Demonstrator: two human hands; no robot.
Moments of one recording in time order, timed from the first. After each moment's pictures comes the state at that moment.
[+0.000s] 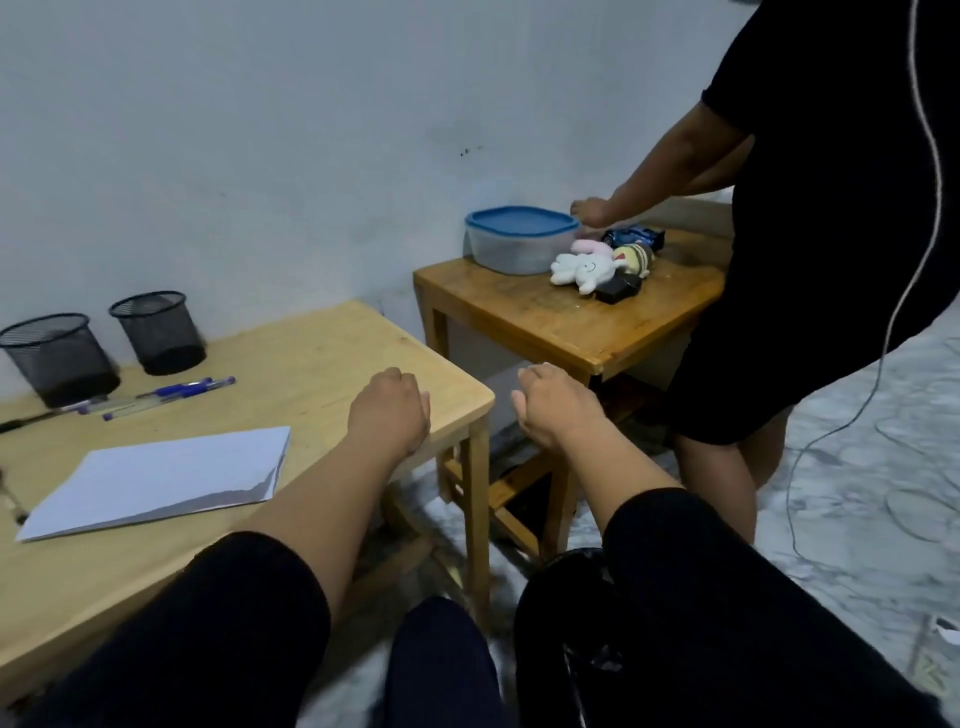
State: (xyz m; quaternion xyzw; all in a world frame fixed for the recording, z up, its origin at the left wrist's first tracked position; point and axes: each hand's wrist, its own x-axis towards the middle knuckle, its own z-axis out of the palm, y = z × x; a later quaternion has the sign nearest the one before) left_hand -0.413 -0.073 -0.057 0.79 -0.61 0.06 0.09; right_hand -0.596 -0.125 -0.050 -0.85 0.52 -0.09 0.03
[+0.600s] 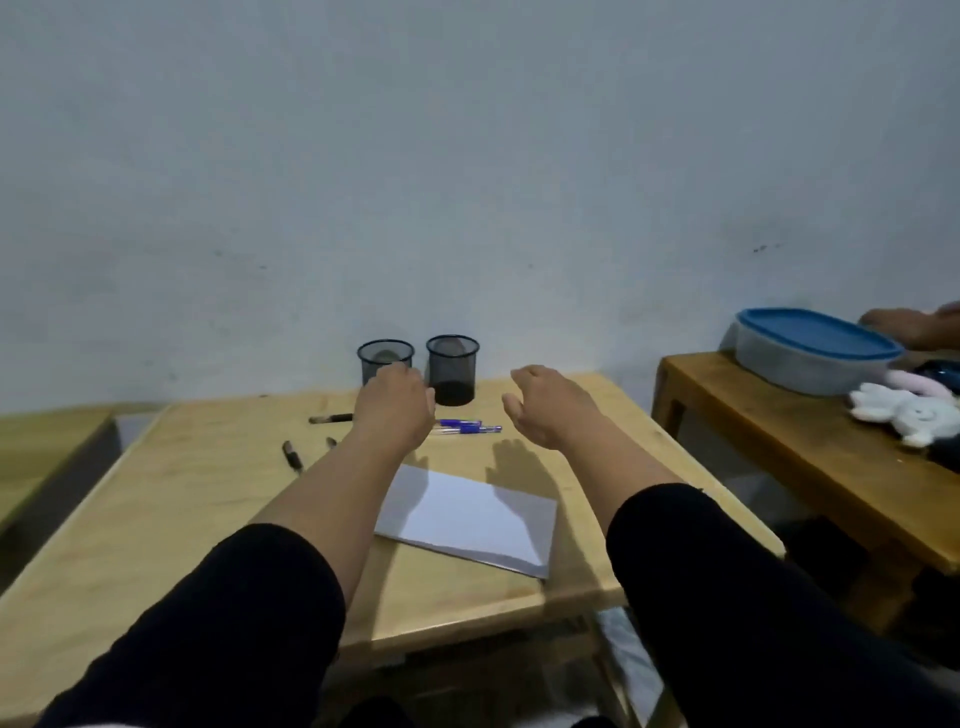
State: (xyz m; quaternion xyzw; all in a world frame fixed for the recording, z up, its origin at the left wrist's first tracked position) left_hand -0.157 0.043 0.015 0.90 -0.41 0.12 0.13; right_hand -0.296 -0.076 0.030 -0.95 0.30 -0.11 0.04
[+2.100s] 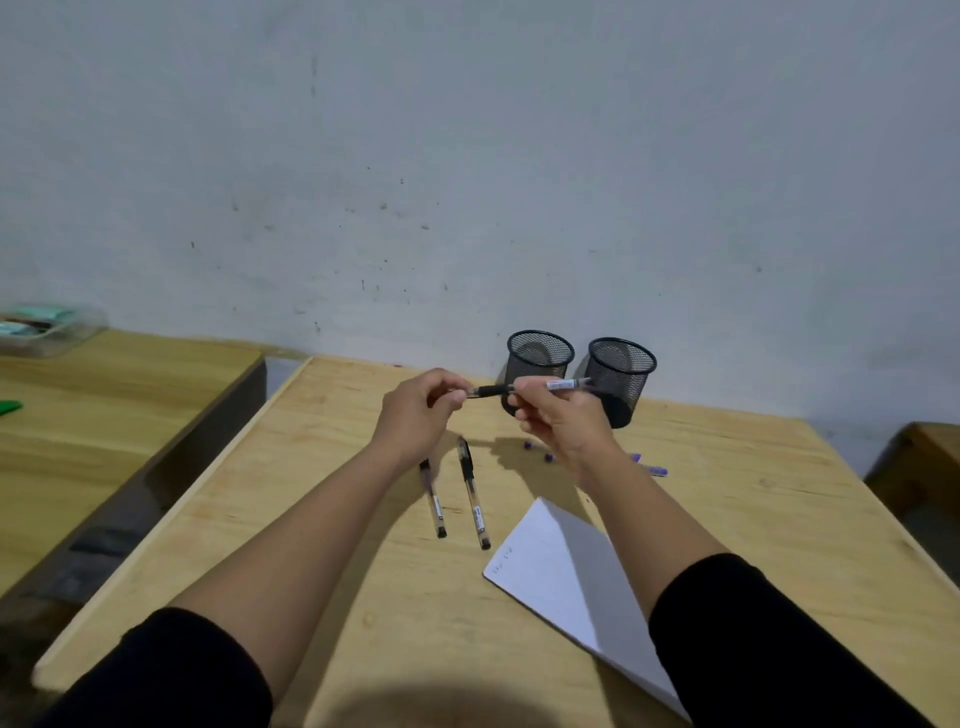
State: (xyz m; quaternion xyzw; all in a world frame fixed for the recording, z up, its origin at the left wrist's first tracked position) left_hand -0.038 0.112 -0.027 0.80 -0.27 -0.03 0.53; right_hand -0.127 -0.030 -0.014 -0.61 0.19 -0.18 0.75
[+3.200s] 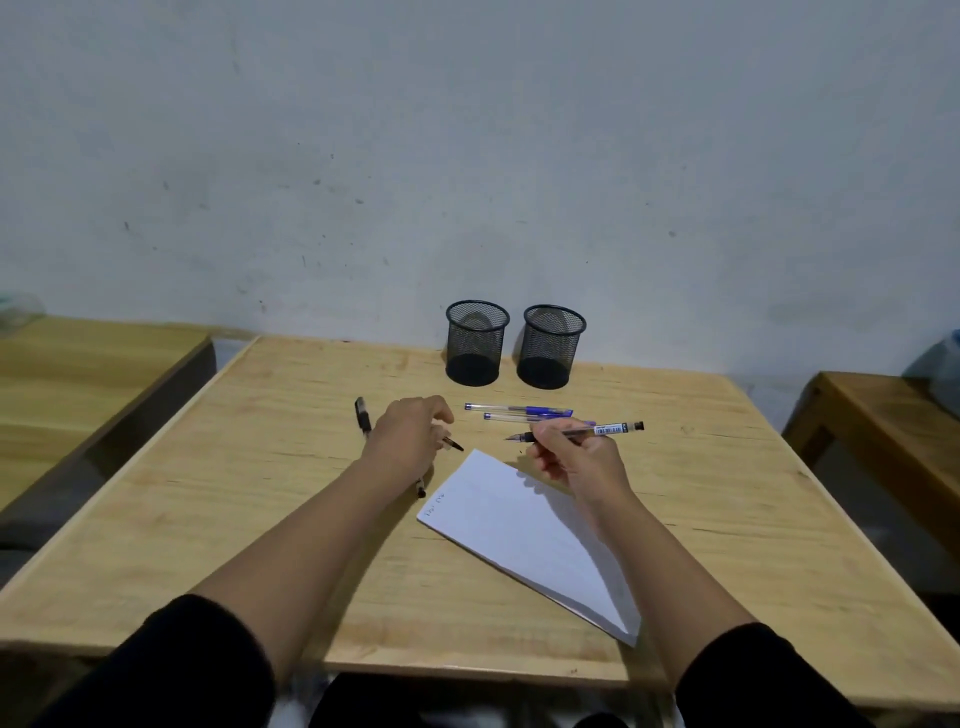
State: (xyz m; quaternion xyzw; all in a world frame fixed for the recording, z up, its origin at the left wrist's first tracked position) left_hand -0.092 0.078 -0.068 0.90 -0.31 -0.03 0.30; right_hand -0.240 -0.058 -0.056 -0.62 0.26 -0.22 0.71
